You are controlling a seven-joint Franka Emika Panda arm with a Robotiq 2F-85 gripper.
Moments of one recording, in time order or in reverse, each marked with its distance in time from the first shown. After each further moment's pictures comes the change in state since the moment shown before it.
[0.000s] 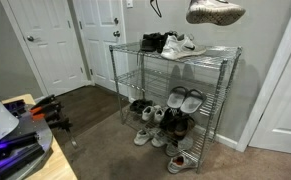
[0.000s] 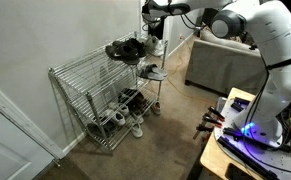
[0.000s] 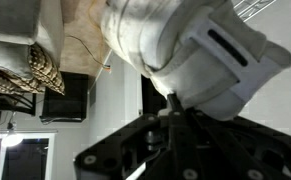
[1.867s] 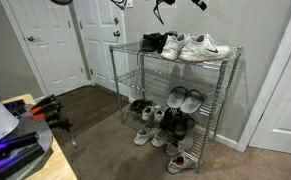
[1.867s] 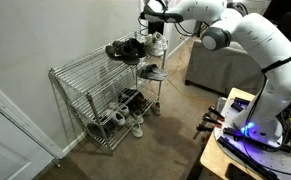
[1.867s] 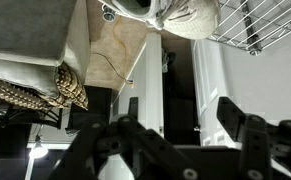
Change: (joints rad) arm -0.076 0.211 0.042 0.332 0.061 -0.247 -0.005
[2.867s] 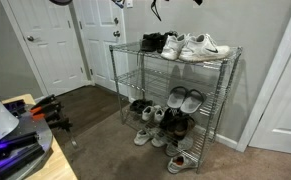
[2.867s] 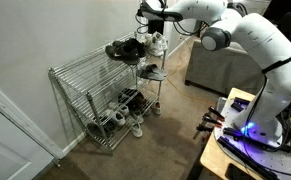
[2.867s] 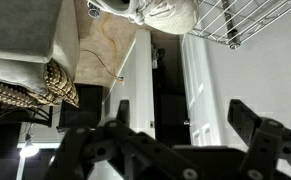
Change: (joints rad) arm 0.014 0.000 0.008 0.042 0.000 0.000 0.000
